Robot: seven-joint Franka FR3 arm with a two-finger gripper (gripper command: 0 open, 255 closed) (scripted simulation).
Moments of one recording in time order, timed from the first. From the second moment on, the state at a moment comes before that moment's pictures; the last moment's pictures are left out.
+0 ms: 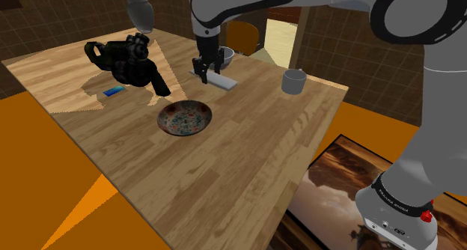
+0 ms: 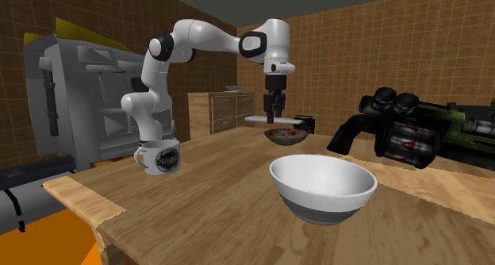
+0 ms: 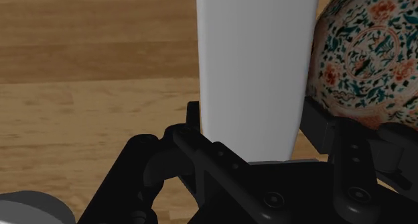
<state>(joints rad) 0.19 0.48 0.14 -1.36 -0.08 1.83 0.11</state>
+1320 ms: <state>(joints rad) 0.38 0.59 0.19 -1.28 -0.12 1.85 0.36</state>
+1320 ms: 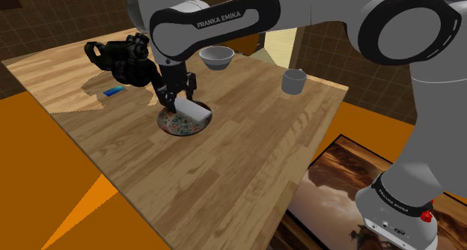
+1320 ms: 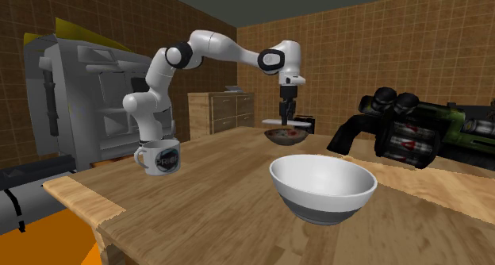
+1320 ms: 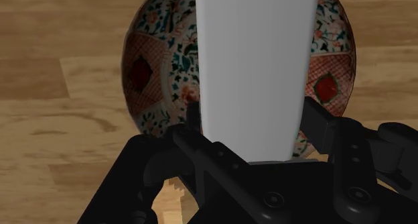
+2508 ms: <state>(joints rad) 0.38 0.60 0.19 -1.35 -0.12 1.93 0.36</state>
